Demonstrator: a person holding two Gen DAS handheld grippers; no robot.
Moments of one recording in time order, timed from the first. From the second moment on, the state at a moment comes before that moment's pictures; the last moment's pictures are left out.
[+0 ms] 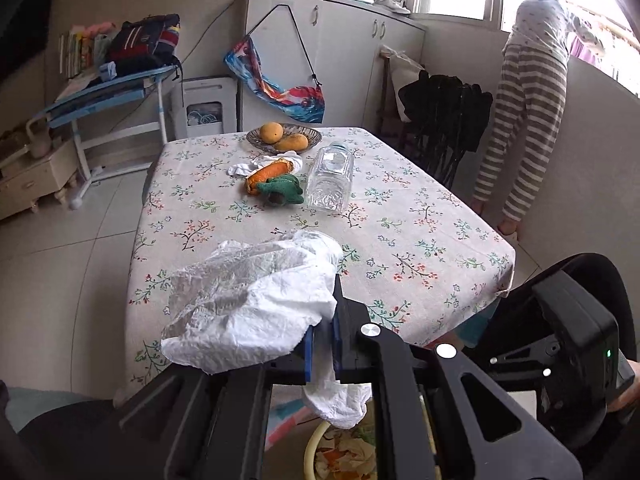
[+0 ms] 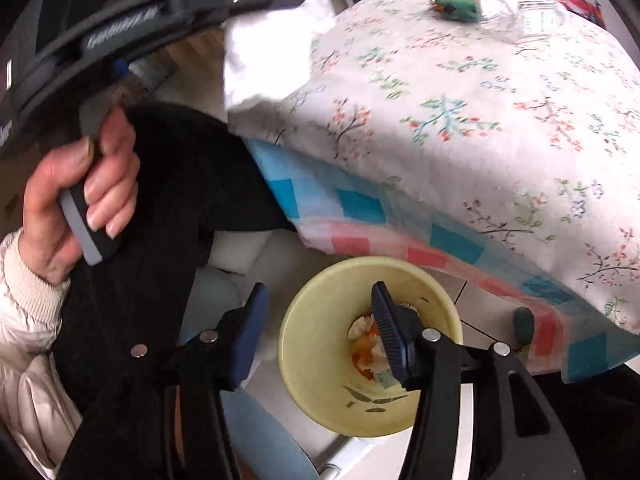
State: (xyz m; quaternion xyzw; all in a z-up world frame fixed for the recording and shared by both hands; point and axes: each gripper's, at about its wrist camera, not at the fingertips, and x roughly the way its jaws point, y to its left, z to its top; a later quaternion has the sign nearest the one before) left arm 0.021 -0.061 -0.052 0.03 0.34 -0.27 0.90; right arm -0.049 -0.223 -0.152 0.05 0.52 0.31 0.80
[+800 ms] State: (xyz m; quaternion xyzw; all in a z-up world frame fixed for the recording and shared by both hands) left arm -0.080 -0.123 -0.144 0.09 0.59 -0.36 0.72; right arm -0.054 -0.310 -0.123 0.23 0.41 0.20 0.86
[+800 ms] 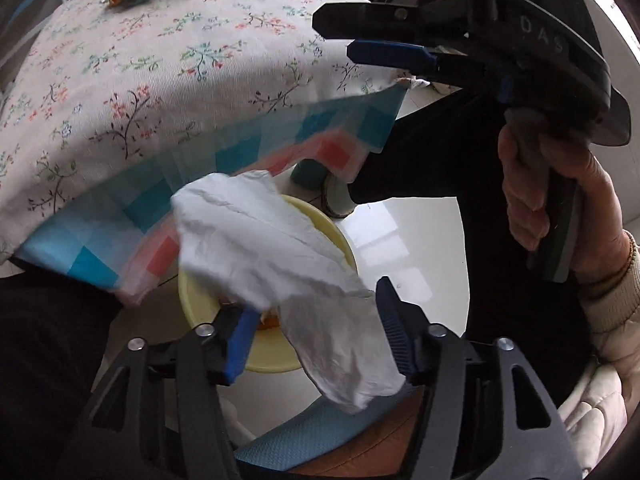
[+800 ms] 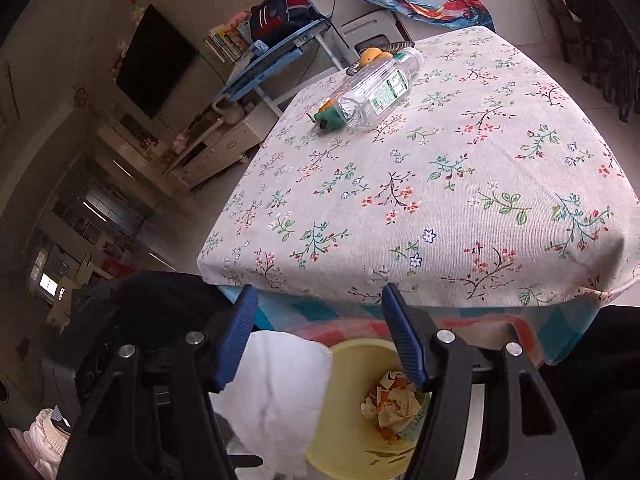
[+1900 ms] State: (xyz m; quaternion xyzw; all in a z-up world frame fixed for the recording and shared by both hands) left arm 0.089 -0.042 -0.039 -0.01 0.32 -0.15 0.94; right arm 0.046 -0.303 -0.087 0.23 0.38 0.13 0.89
